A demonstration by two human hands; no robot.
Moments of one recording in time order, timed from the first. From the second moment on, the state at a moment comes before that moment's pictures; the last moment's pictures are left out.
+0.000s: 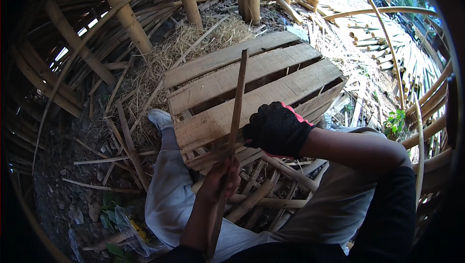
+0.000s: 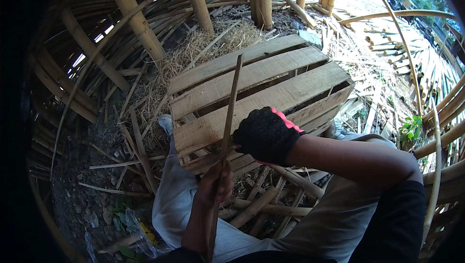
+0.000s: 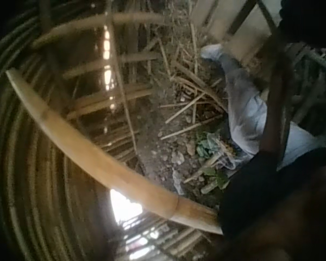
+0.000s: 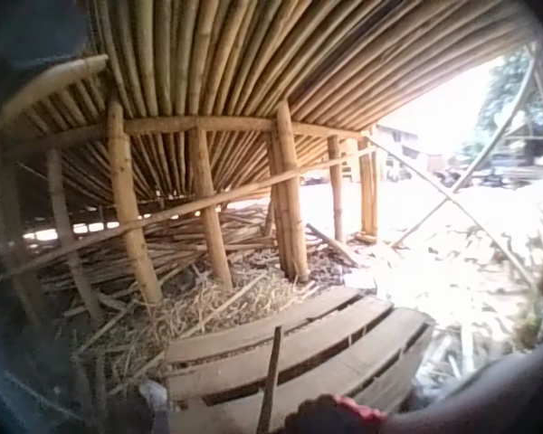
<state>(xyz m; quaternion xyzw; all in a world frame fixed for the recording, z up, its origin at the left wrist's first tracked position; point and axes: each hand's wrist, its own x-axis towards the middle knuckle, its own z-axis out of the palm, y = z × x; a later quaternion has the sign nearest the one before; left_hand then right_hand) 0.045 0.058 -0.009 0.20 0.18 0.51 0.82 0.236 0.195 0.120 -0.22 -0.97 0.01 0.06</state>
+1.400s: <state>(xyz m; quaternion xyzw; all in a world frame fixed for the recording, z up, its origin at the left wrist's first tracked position) 0.042 0.053 0.021 0.14 0.27 0.53 0.79 0.207 0.221 0.141 -0.25 -0.97 -0.03 0.06</state>
